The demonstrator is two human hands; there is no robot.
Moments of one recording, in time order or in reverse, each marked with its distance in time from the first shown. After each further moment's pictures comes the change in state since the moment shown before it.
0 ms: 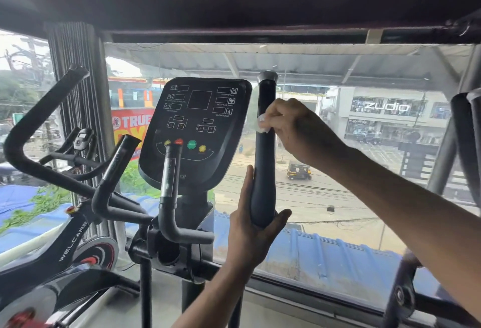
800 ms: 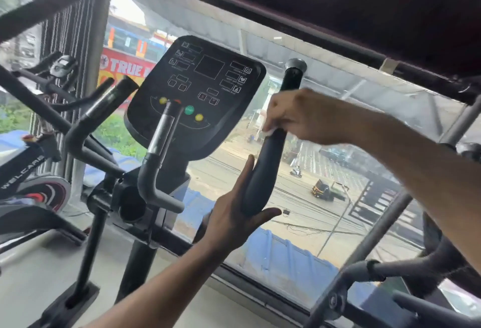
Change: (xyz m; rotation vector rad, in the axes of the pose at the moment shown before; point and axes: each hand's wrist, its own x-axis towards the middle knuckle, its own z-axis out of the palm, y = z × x) left_hand -0.008 -0.012 -0.003 0.156 -0.049 -0.099; right_hand 0.057 -0.020 -0.039 -0.021 -0.691 -0.199
